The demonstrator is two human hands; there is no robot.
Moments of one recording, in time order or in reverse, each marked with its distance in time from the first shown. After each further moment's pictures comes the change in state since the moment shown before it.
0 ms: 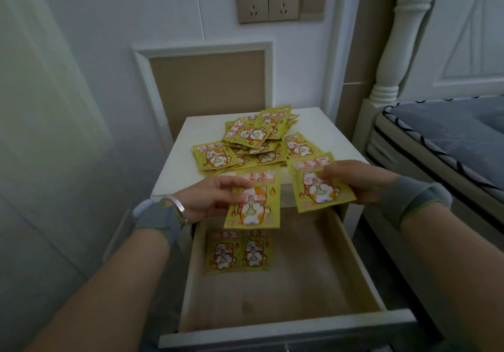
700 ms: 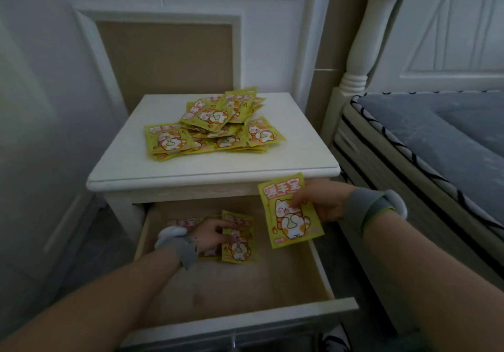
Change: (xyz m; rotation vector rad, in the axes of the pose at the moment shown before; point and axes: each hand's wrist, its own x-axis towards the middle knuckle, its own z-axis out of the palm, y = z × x) left_hand 0.083 -0.125 0.070 0.571 0.076 -0.062; right_hand 0.015 0.053 -0.030 -0.205 -0.043 0.201
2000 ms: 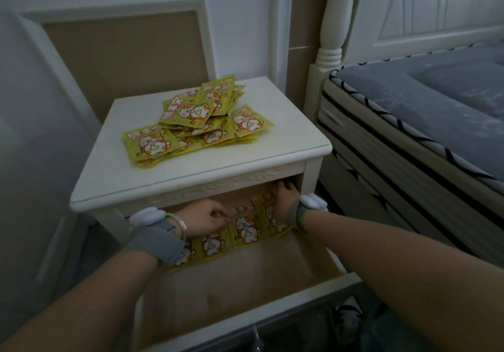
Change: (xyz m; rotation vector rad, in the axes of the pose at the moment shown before) left_hand -0.027 0.048 -0.055 0.550 -0.126 0.098; right_hand 0.086 0.046 0.058 -0.692 0.470 -0.095
